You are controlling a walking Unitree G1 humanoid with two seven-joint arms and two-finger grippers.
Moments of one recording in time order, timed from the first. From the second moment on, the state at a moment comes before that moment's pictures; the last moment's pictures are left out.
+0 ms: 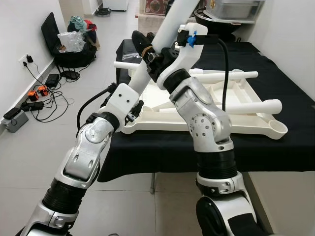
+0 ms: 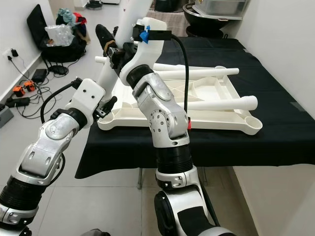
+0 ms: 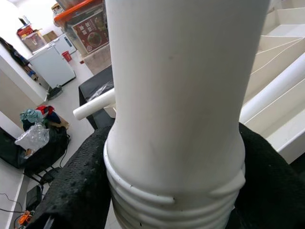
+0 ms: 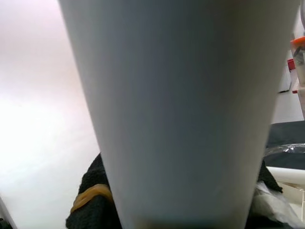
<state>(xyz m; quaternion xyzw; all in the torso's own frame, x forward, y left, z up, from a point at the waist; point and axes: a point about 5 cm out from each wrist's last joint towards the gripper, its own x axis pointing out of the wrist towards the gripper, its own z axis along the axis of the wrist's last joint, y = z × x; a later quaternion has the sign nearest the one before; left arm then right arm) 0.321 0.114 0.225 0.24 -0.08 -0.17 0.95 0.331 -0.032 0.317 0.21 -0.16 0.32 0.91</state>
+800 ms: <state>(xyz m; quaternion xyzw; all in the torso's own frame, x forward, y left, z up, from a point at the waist) 0.319 0.129 0.230 0.26 -0.10 -0.12 0.95 0.342 -0.039 0.318 0.22 -0.16 0.29 0.92</state>
